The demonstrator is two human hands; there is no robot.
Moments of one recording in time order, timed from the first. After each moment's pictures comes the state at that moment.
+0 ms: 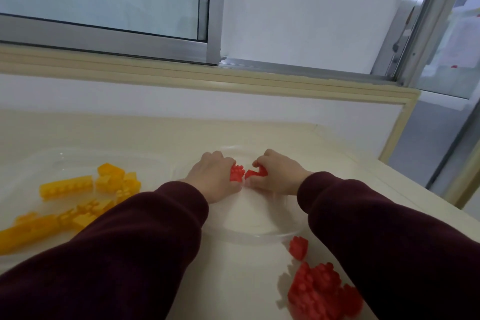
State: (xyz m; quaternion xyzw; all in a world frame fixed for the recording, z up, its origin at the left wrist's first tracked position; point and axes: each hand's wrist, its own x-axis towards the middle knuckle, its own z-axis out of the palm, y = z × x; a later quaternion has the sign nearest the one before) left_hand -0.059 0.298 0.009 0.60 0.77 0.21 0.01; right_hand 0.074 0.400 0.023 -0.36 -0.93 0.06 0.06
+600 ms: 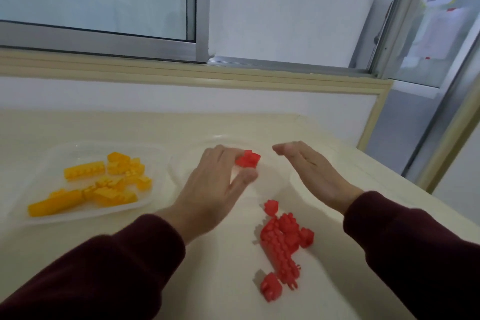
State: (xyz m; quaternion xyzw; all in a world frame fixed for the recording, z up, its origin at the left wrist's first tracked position) left_hand 0.023 0.186 0.030 0.67 0.61 0.43 -0.05; right_hand 0.193 0.304 0.052 -0.31 -0.86 0.26 0.31
